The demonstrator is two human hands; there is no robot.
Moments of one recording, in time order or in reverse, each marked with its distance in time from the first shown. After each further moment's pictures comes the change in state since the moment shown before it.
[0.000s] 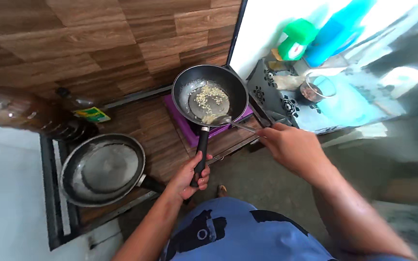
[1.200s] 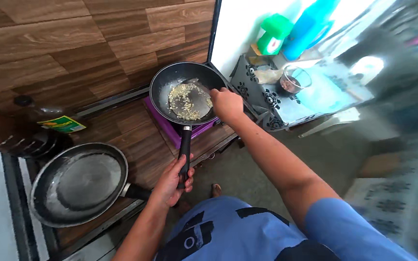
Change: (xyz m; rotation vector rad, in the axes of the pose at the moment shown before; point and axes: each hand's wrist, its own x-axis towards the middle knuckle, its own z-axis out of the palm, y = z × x) left_hand -0.007 -0.008 0.010 0.151 0.159 0.116; right_hand 0.132 -0.016 0.051 0.075 -0.082 0.281
